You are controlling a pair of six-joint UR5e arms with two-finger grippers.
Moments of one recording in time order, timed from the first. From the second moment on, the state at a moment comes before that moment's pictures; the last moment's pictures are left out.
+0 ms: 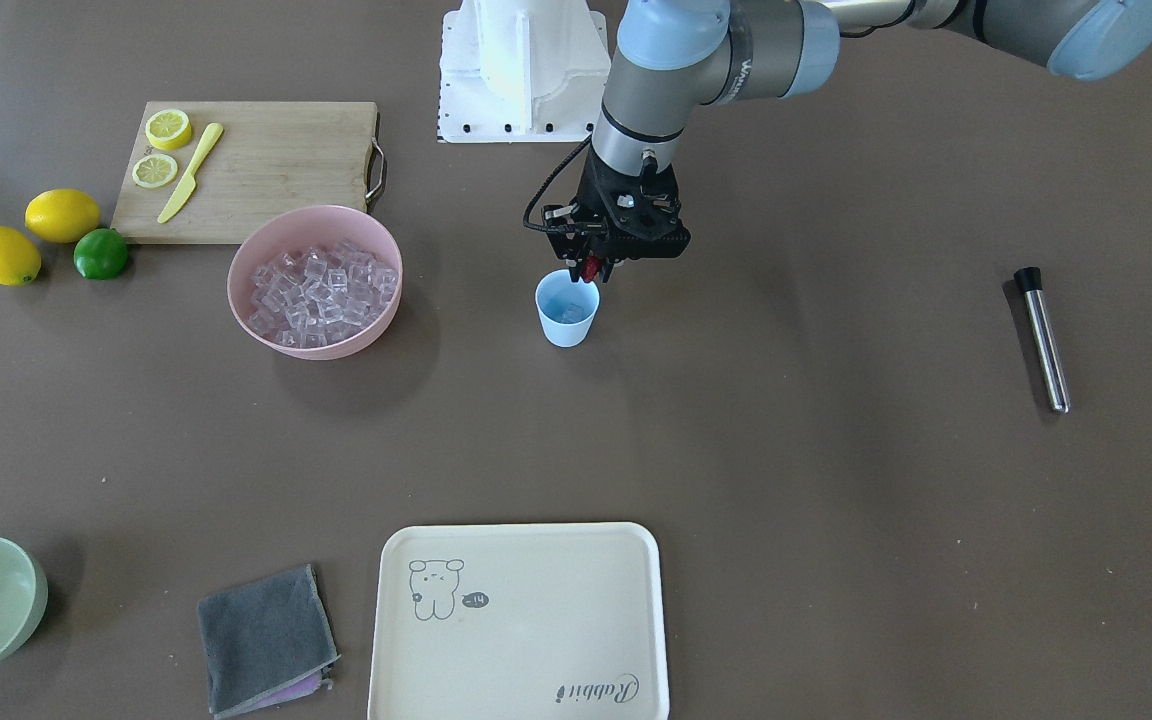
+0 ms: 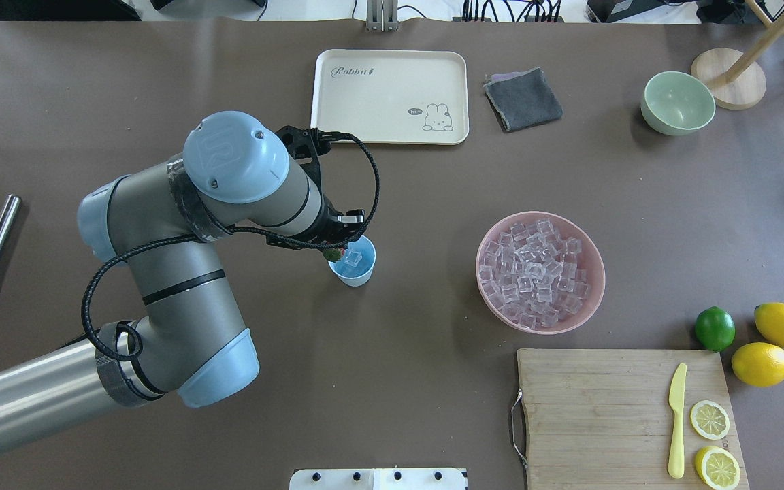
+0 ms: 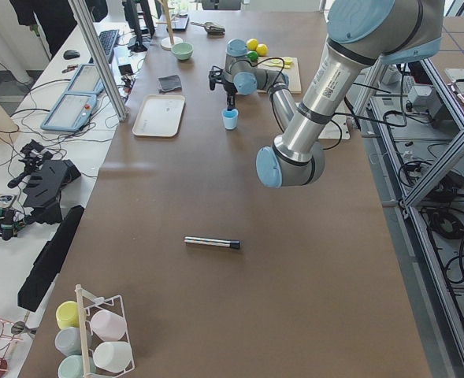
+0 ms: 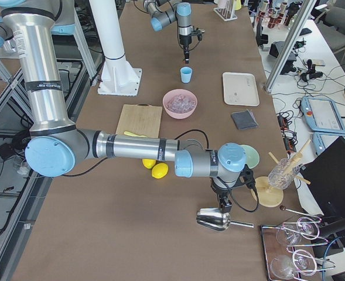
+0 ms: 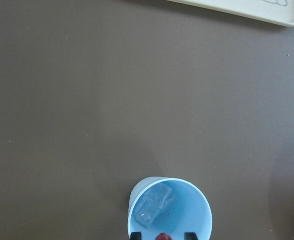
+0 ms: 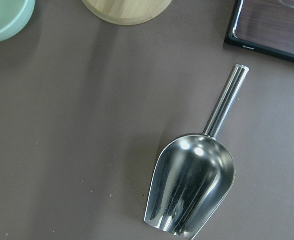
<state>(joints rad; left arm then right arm) -0.55 -2.25 -1.77 -1.63 -1.89 -1.33 1.57 -1.41 1.37 -1.47 2.32 -0.17</state>
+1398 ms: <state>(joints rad) -0.55 -2.30 -1.68 -1.66 -1.89 -1.33 1.58 -1.43 1.36 -1.36 2.30 0.00</state>
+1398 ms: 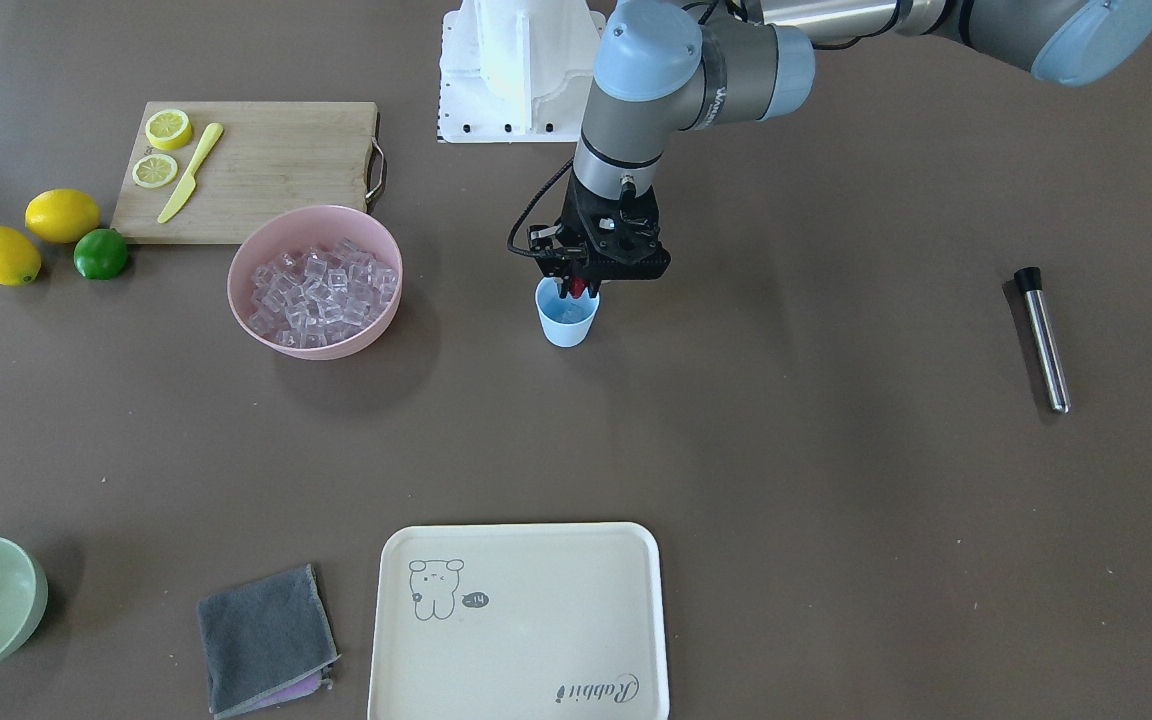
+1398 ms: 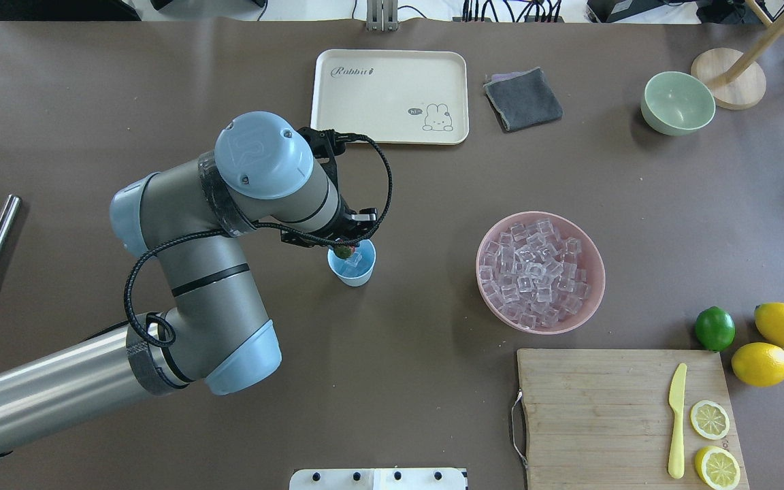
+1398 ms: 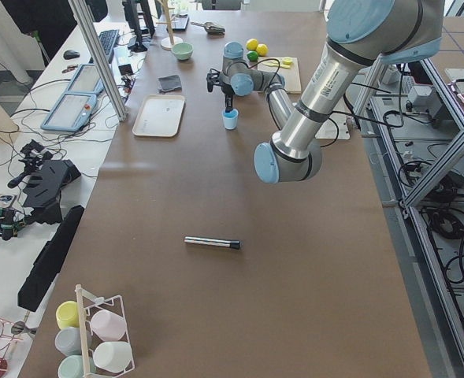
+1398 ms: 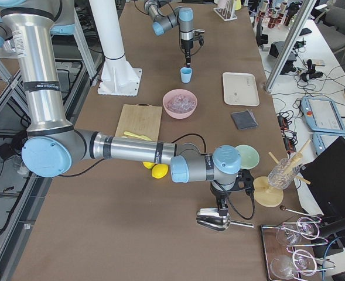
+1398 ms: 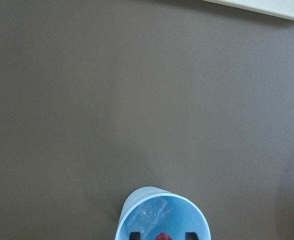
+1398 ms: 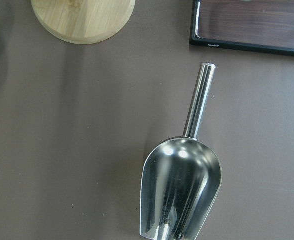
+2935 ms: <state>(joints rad) -0.74 -2.02 -1.78 -1.67 -1.97 -1.04 1.56 -1.40 1.36 -1.35 2.27 0.19</state>
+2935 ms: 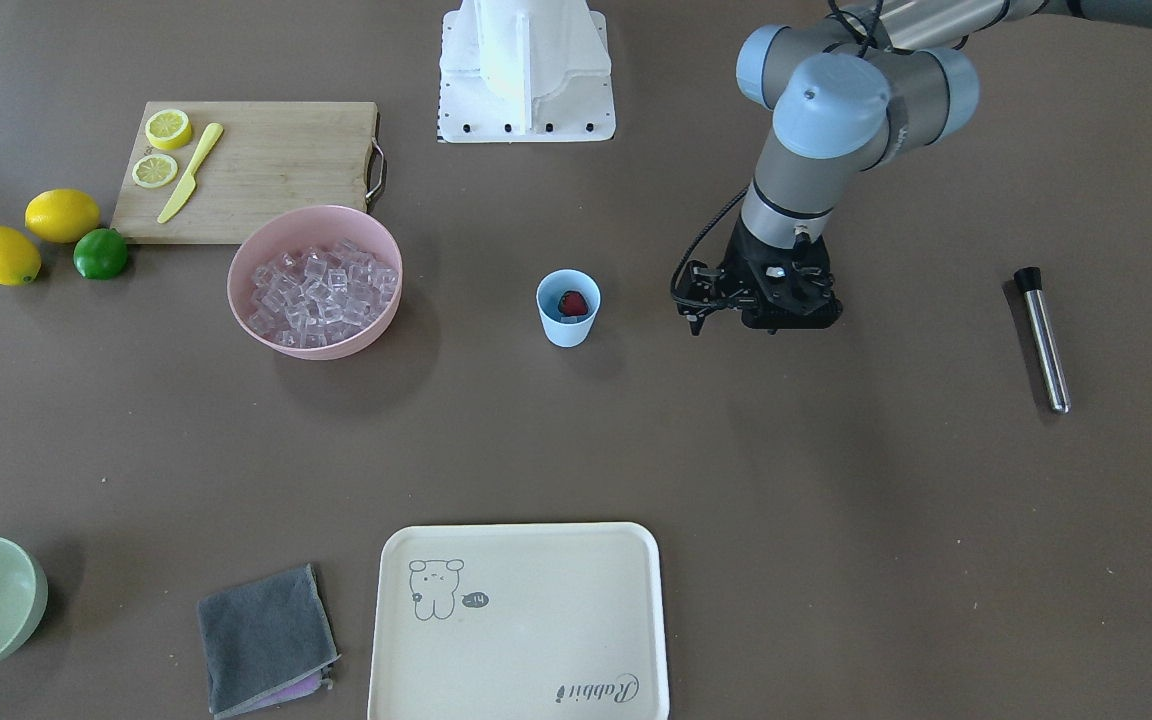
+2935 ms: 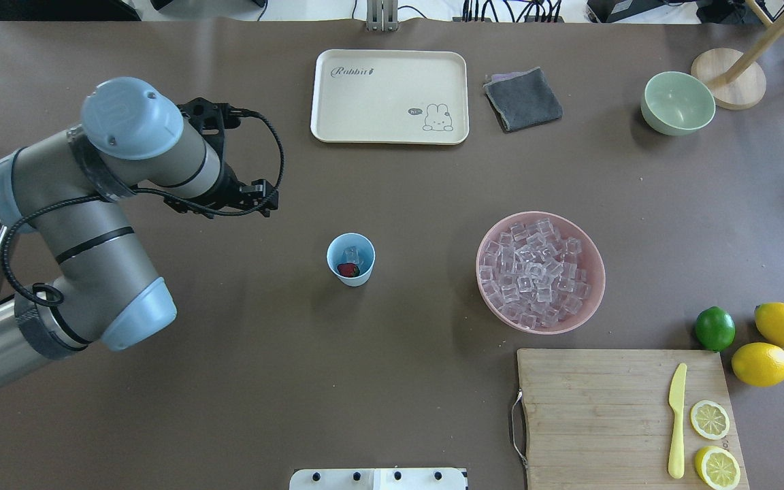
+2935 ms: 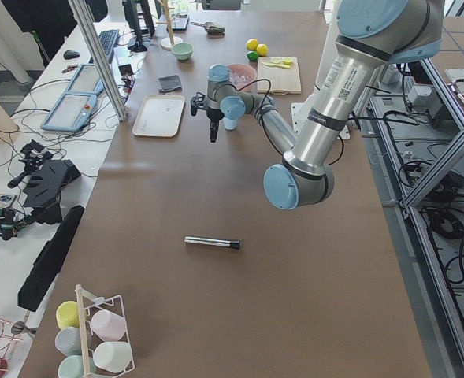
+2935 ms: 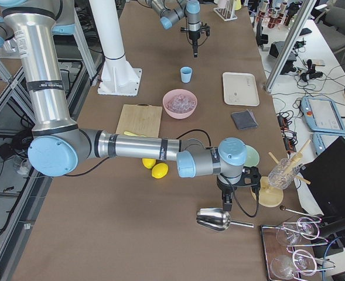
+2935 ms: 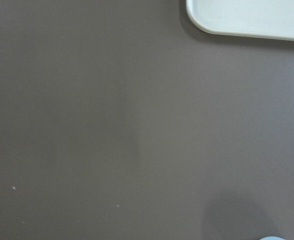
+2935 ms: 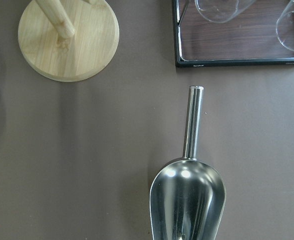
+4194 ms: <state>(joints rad) -1.20 -1.73 -1.34 -2.13 -2.21 -0.45 1.56 -1.41 1.36 -1.33 2.27 0.19</state>
